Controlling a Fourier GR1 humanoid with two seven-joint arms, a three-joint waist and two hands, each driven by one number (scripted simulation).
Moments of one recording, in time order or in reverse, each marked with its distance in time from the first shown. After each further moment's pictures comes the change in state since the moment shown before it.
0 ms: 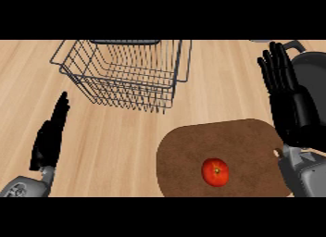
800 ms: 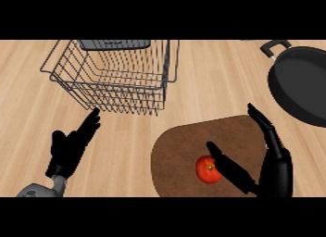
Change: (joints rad) left arm 0.036 -0.043 -0.069 0.007 0.170 -0.278 0.068; right arm 0.362 0.097 0.273 -0.142 0.625 -0.521 0.019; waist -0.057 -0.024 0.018
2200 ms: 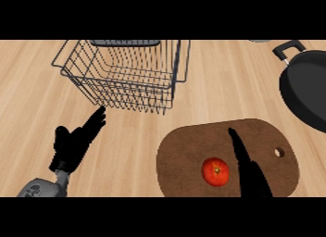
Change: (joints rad) left arm -0.025 -0.050 0.055 0.036 -0.038 -0.124 0.004; right arm 0.090 0.121 0.100 -0.177 0.225 0.563 0.870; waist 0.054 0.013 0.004
